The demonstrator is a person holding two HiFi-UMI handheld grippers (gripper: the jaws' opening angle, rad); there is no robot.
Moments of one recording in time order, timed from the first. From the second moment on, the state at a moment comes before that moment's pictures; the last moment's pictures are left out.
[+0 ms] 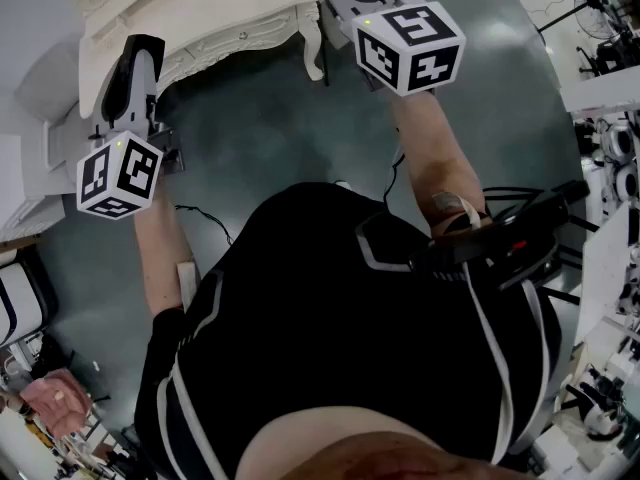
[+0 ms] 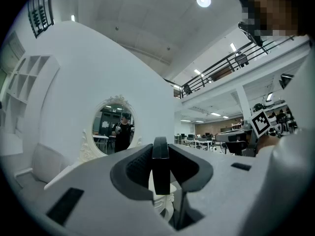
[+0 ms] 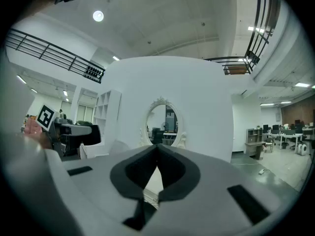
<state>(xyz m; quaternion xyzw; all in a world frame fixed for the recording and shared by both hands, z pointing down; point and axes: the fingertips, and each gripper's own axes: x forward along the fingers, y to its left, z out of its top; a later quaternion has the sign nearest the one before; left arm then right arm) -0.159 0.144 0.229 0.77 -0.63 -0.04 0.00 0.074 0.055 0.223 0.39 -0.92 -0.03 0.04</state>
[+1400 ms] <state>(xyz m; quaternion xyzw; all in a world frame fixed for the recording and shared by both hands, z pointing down) -0.223 0.119 0.259 0.80 -0.60 -0.06 0.01 0.009 0.049 0.239 0.42 -0.91 -0.04 0.05</state>
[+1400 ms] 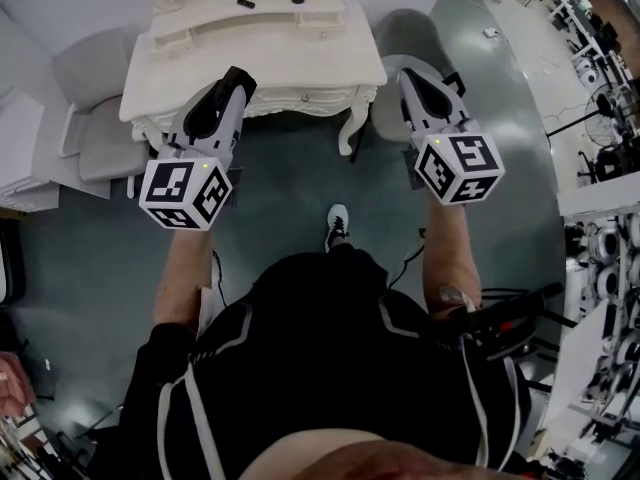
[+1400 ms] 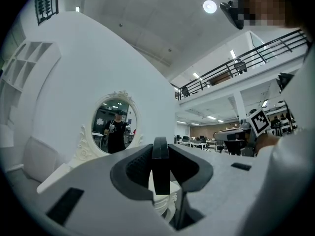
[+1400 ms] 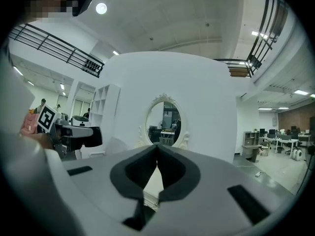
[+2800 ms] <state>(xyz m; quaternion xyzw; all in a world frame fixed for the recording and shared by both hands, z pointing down) -0.131 -0.188 0.290 0.81 -0.59 0.01 0.04 0.085 -0.223 0.267 0.35 -0.93 -0.02 0.07</state>
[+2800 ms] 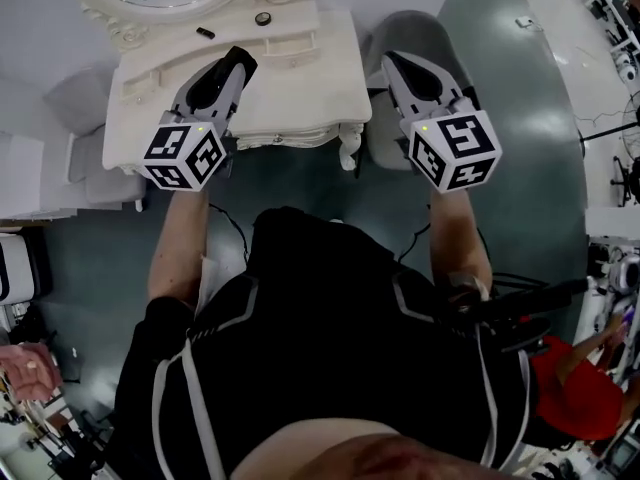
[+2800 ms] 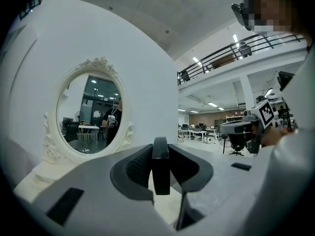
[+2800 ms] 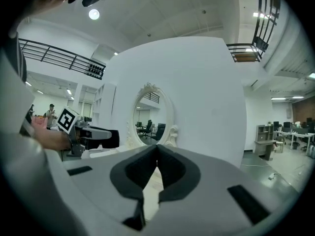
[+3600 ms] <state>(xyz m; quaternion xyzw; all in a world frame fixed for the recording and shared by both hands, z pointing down) -0.145 -0.374 0.416 0.89 -0.43 0.13 0.03 0.056 -0.341 0.299 0.44 -0.89 0.02 0.11</state>
